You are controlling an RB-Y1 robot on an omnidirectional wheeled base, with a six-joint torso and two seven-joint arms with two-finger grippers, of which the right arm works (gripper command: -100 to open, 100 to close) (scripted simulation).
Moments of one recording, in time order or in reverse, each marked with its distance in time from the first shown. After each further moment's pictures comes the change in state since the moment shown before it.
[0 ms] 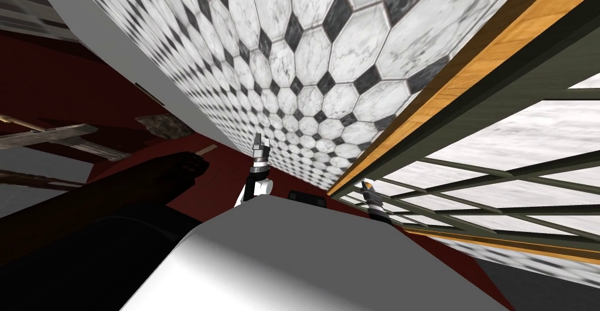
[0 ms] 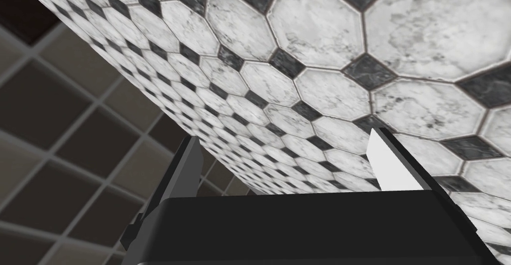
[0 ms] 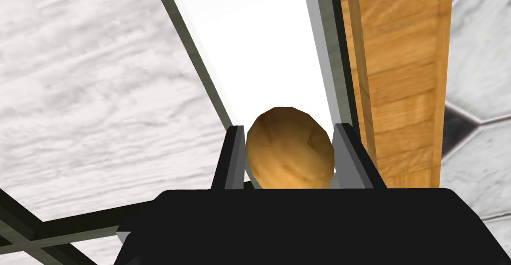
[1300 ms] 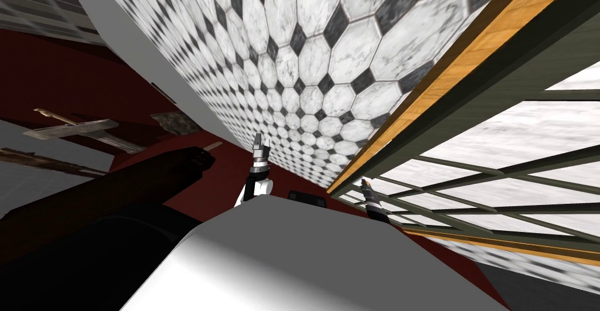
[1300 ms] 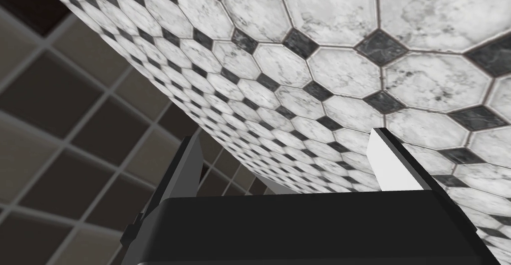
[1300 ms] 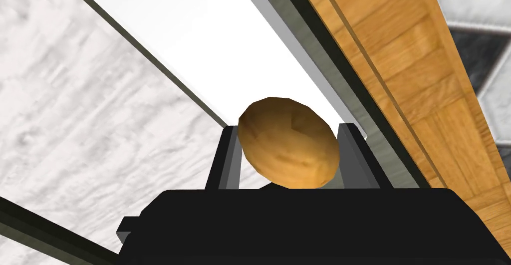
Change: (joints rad) arm -0.020 0.004 0.038 -0.004 -0.070 0.016 -0.322
